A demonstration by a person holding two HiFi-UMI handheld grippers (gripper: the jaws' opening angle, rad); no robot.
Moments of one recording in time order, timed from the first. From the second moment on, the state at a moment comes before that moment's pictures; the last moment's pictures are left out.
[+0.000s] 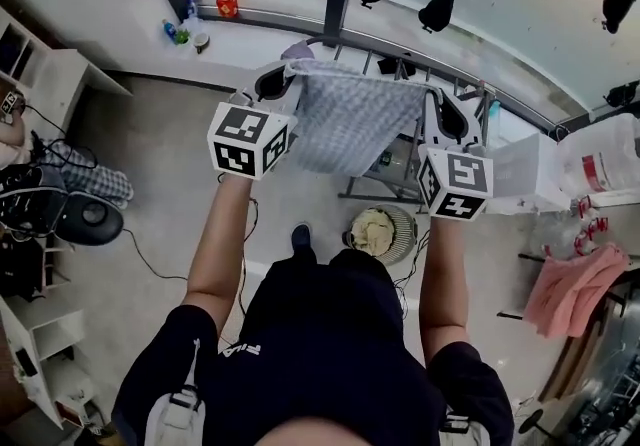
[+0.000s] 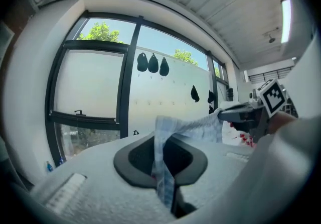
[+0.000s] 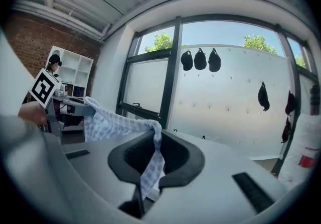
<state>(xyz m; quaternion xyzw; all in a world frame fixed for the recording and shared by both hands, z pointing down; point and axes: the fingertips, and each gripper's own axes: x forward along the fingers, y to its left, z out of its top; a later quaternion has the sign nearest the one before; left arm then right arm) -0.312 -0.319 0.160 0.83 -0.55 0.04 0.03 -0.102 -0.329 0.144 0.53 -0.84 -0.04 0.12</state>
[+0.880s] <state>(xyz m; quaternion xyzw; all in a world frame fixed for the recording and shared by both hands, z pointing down) -0.293 -0.549 0.199 0.84 -0.52 0.11 0.07 -0.084 -0.580 0.183 0.55 -0.82 0.01 0.15</state>
